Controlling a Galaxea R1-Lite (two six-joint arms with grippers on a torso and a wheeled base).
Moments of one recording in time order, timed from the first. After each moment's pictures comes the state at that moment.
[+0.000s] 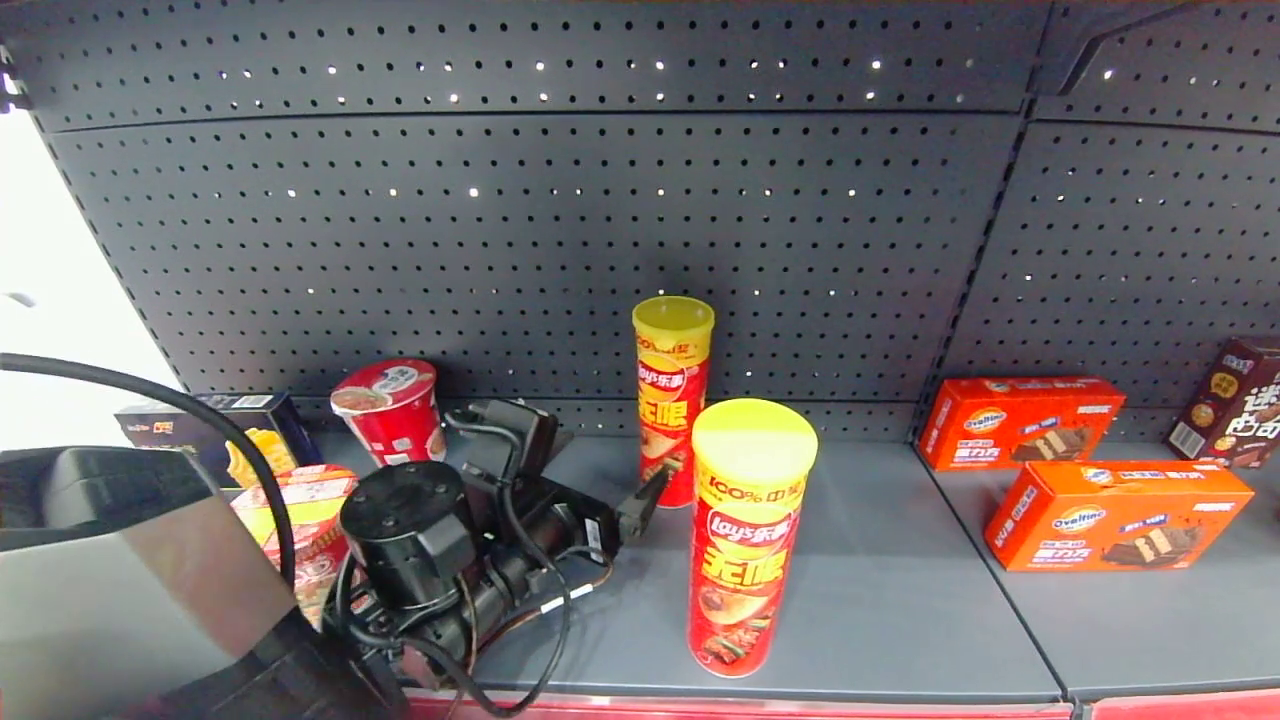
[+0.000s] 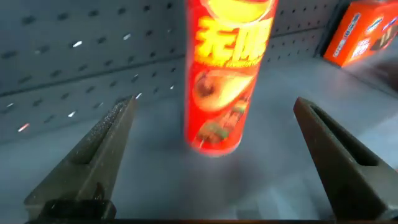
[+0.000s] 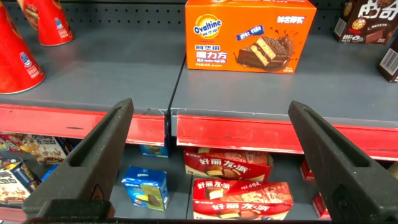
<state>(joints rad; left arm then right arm) -0.60 2.03 -0.46 -1.56 0.09 -0.07 0.00 0.00 -0.03 0.00 0.07 0.00</state>
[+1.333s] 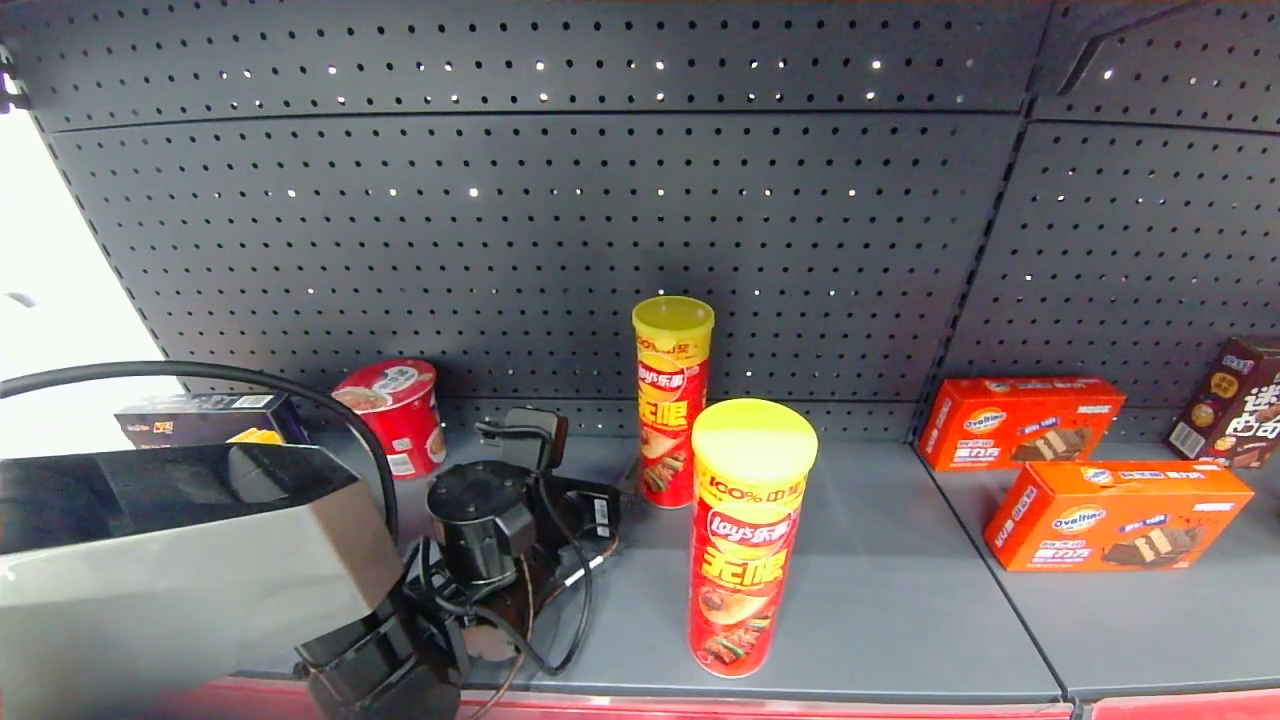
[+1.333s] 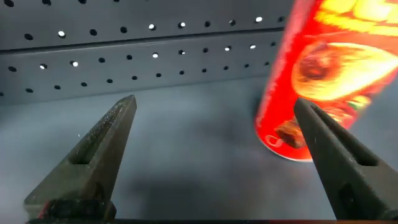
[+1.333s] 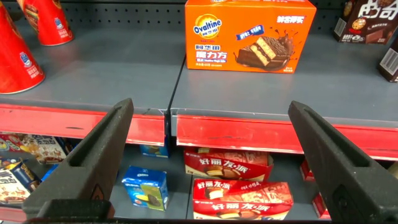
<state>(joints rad) -0.57 2.21 -0.62 -1.55 0.35 -0.06 0.00 0.00 -0.03 0.00 0.07 0.00</state>
